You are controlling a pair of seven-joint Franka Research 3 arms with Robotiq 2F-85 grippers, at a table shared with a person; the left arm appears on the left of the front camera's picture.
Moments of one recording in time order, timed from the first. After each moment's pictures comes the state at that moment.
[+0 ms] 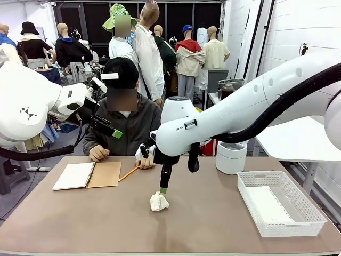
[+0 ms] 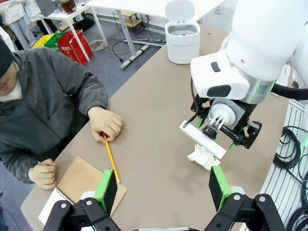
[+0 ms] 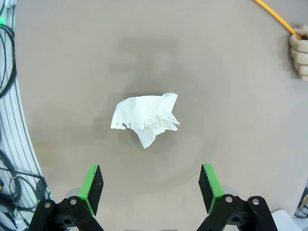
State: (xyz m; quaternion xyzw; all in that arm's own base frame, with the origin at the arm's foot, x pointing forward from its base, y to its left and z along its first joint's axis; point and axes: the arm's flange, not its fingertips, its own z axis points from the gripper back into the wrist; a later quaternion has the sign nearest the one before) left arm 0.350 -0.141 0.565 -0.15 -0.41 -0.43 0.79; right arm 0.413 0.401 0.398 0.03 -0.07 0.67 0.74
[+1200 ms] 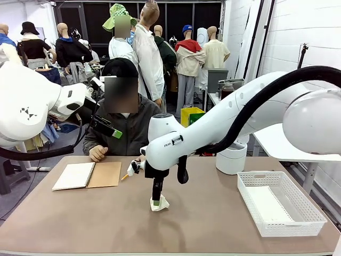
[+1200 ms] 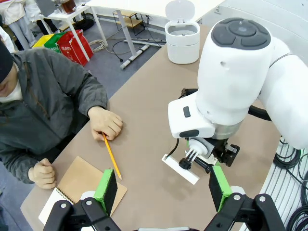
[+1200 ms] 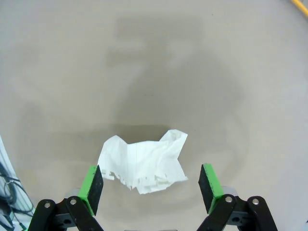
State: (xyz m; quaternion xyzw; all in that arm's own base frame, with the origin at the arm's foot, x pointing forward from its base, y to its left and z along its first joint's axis) left arm 0.350 -0.141 0.565 -0.15 -0.41 -0.43 0.79; right arm 0.431 0.442 0.332 0.02 -0.02 0.68 0.73
